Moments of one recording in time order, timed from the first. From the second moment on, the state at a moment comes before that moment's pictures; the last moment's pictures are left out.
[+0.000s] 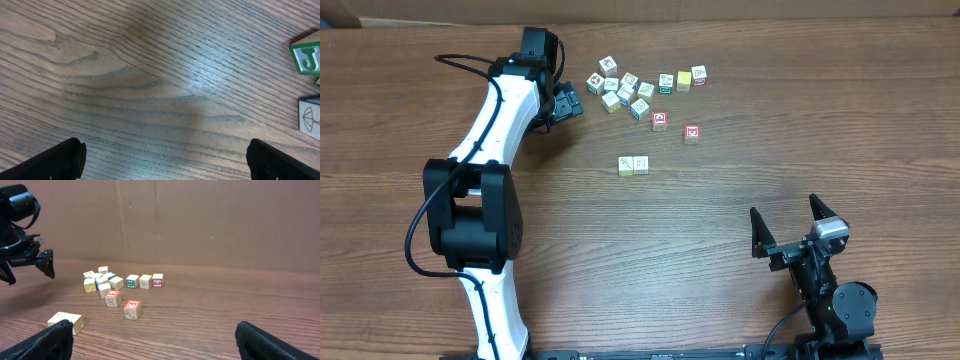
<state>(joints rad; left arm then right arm) -0.12 2.17 1.78 -0.90 -0.14 -0.55 0.11 0.01 0.02 -0.02 -0.12 0.04</state>
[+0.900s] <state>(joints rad) -0.12 2.17 1.78 -0.90 -0.14 -0.55 0.11 0.27 0.44 -0.42 -0.12 0.25</state>
